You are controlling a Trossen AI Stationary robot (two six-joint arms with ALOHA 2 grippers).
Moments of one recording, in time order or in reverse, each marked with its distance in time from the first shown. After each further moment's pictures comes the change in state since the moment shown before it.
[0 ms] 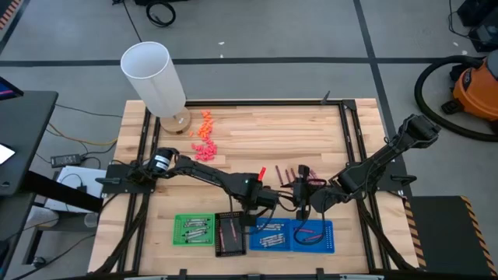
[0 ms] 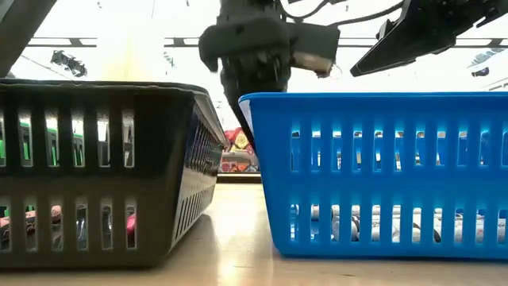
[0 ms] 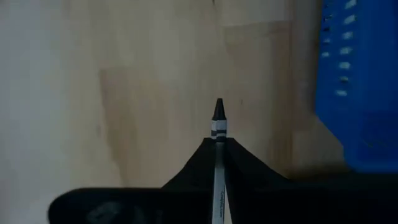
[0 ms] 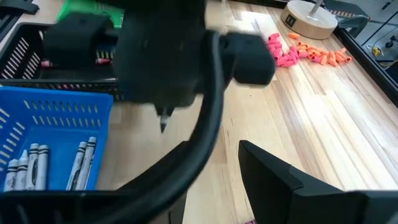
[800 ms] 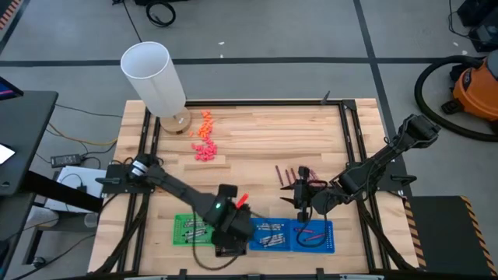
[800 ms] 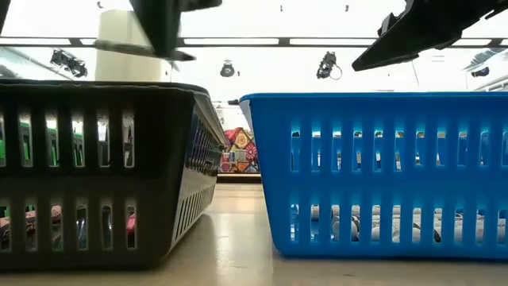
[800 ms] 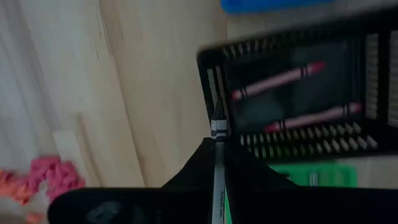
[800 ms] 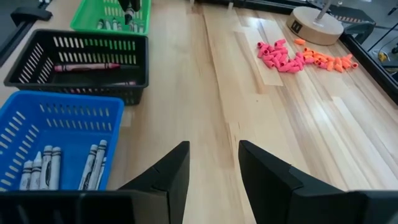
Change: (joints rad) left arm -0.249 -0.155 0.071 -0.374 -0.144 -0.213; right arm 0.019 0.000 0.000 0.023 0.000 -0.007
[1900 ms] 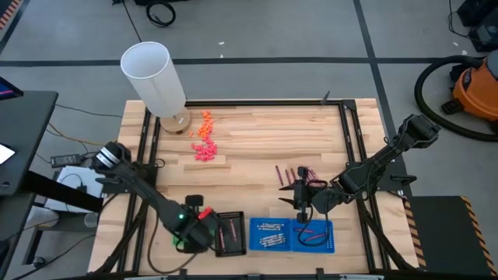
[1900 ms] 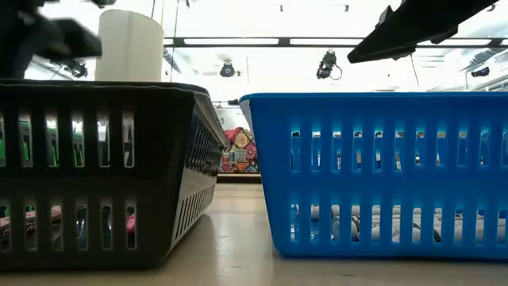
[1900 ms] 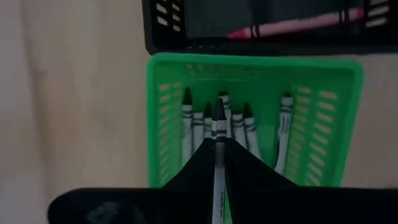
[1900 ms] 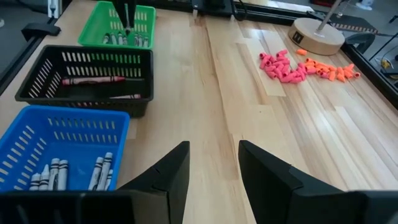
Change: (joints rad) left arm -0.186 -0.327 -0.689 0.423 0.088 -0.371; right arm -0.001 0.000 0.000 0.051 -0.003 -0.021
